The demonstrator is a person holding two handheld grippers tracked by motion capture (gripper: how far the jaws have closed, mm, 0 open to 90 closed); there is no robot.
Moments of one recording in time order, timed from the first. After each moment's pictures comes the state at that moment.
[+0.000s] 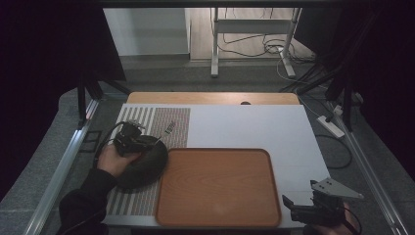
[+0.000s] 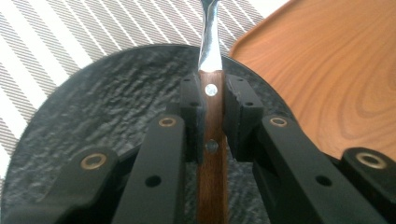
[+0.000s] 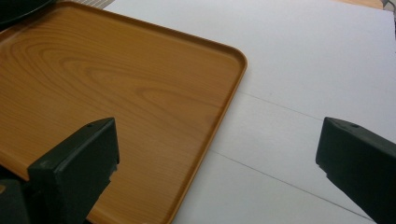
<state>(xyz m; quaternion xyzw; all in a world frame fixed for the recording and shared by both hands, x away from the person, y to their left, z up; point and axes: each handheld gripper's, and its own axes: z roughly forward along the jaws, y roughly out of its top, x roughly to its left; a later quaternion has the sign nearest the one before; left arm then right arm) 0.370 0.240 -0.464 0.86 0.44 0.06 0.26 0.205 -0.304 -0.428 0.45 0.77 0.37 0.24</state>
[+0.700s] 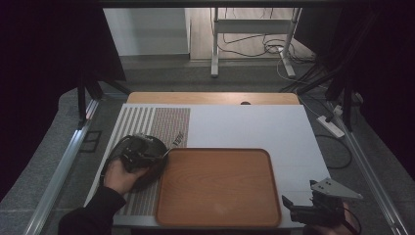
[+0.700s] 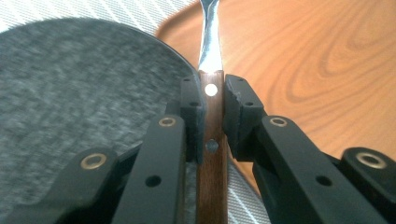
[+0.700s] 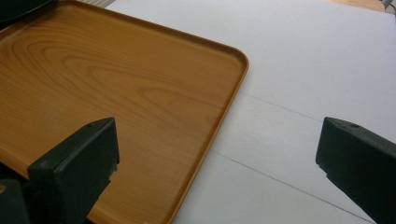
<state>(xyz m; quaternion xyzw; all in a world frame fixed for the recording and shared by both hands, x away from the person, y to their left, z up) 0.323 0.204 -0.463 0.85 0.45 0.03 0.28 0.205 -0.303 -0.428 0.45 0.78 0.37 0.24</state>
